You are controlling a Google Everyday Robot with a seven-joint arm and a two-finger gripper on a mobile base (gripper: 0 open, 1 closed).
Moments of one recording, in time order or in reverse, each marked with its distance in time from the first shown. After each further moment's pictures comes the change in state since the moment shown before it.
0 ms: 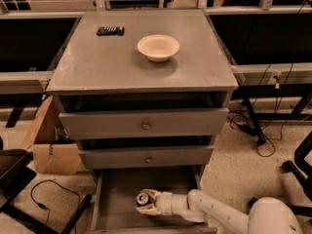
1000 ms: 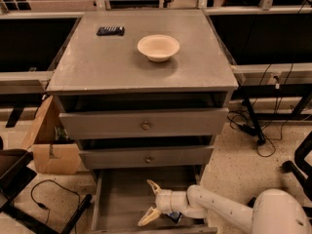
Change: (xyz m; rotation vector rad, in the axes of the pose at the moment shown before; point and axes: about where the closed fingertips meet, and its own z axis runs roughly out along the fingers) arm -0.020 0.007 -0.005 -0.031 0.061 -0.004
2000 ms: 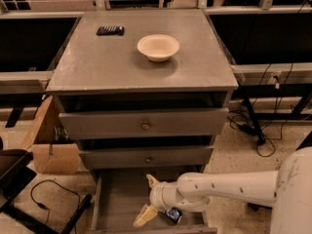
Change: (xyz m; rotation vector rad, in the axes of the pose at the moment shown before) arm -0.117 0.035 -0.051 0.074 0.381 -0.020
